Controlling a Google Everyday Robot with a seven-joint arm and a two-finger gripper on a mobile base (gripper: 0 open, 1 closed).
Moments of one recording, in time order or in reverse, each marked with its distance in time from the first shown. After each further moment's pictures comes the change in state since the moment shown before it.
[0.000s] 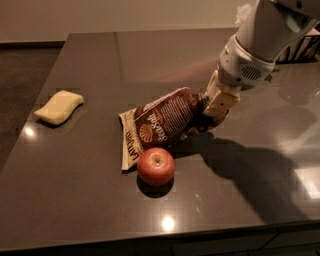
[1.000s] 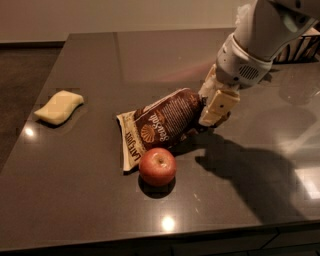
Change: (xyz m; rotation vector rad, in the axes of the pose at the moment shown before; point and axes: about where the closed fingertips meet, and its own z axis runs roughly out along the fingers) arm -0.005 -0.003 0.000 0.020 -0.008 -0.005
